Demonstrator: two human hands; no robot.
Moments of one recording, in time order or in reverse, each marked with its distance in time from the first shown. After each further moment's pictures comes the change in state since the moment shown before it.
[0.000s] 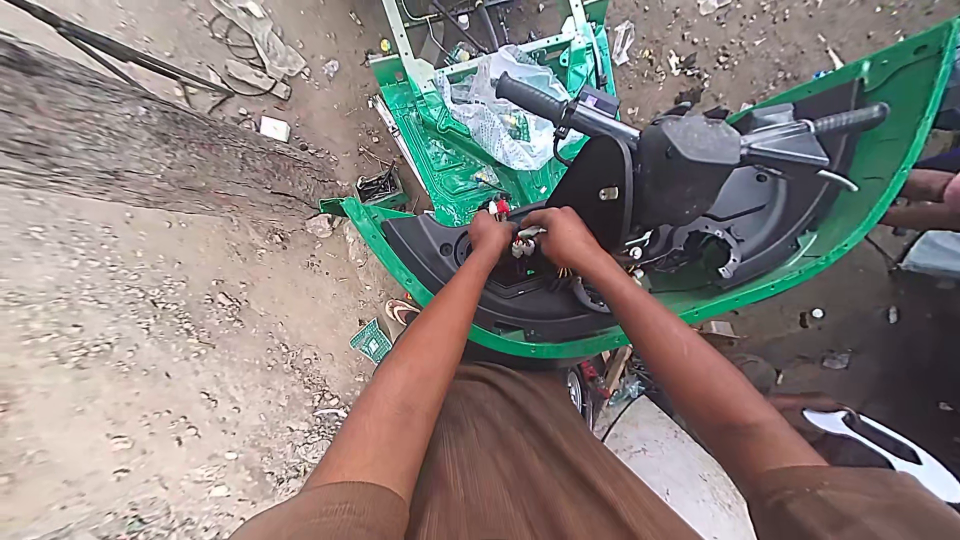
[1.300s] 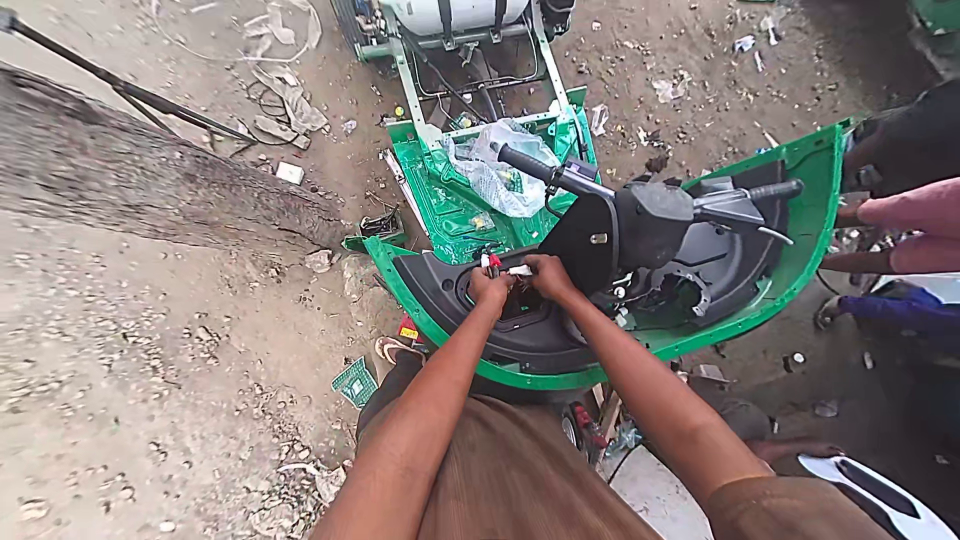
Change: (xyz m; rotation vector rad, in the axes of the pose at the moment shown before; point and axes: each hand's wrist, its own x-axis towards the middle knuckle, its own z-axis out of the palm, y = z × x) left_hand -0.036 -0.022 0.011 -0.441 0.068 -0.052; right_hand 0.022 0.030 0.037 0.118 0.104 0.066
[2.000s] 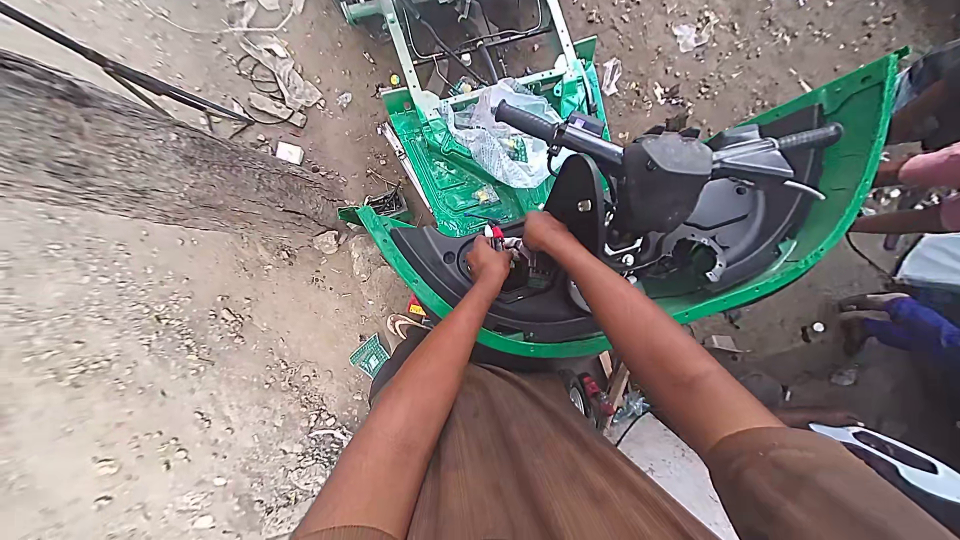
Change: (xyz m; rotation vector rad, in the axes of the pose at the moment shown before) left_hand -0.016 0.005 -0.012 0.395 0.005 0.069; right_hand 0.015 -0.071 -0.027 -0.306 -0.301 0.402
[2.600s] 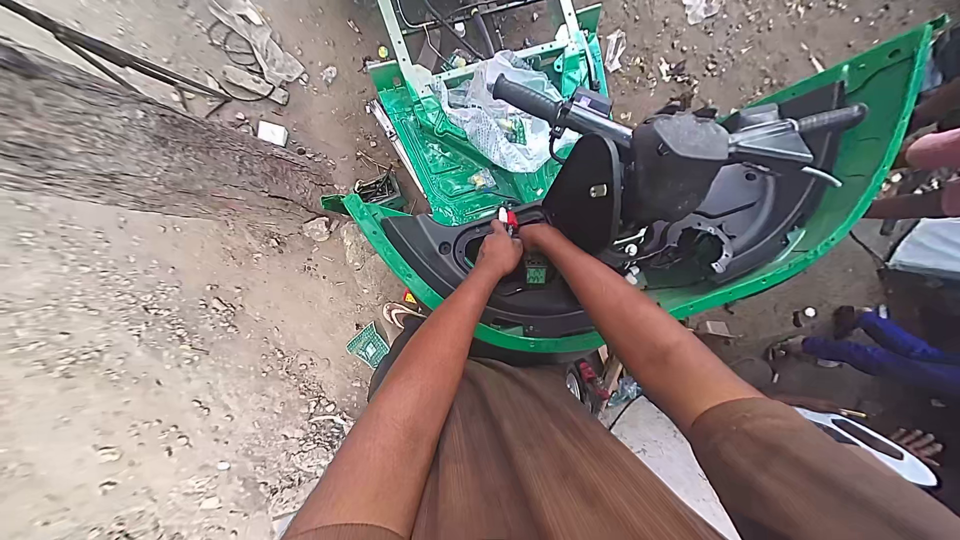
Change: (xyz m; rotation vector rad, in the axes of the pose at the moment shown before) left_hand 0.015 0.006 0.014 0.305 -0.256 0.168; right_hand 0.041 0.009 0.040 -0.286 -0.307 -0.162
